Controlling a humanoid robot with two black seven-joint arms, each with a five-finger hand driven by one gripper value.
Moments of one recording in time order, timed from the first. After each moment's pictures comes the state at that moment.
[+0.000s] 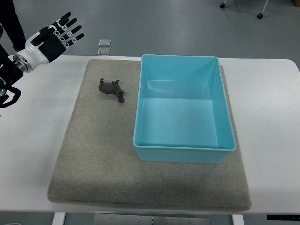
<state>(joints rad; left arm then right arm) -0.91 0.50 -0.55 -0.55 -0.40 -0.61 0.03 0.03 0.00 -0.01 0.10 -0.05 0.19 0.08</state>
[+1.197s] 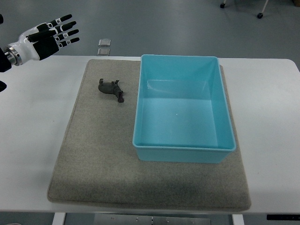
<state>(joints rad) -1.03 0.59 -0.38 -0.55 -0.14 -0.61 0.03 0.03 0.00 -0.01 0.10 -0.05 0.19 0.08</state>
